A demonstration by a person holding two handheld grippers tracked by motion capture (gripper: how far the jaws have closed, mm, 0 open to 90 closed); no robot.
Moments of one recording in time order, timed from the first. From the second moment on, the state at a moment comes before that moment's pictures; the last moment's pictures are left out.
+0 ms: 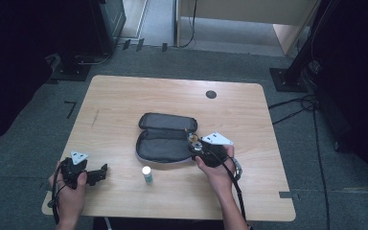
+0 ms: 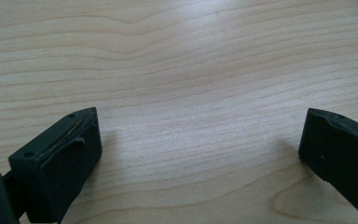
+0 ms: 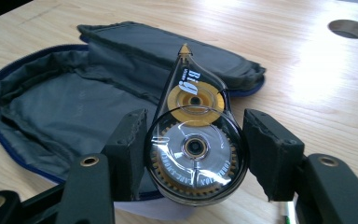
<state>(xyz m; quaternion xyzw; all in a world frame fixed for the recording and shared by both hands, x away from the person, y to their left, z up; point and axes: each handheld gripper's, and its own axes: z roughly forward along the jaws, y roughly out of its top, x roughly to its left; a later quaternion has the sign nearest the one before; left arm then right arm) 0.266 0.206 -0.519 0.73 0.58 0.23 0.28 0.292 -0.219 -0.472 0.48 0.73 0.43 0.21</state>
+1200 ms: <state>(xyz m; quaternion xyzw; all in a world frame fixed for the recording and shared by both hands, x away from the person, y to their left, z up) 0.267 0.206 -0.519 0.73 0.58 0.23 0.28 0.308 -0.184 -0.492 0.47 0.77 0.39 0.17</state>
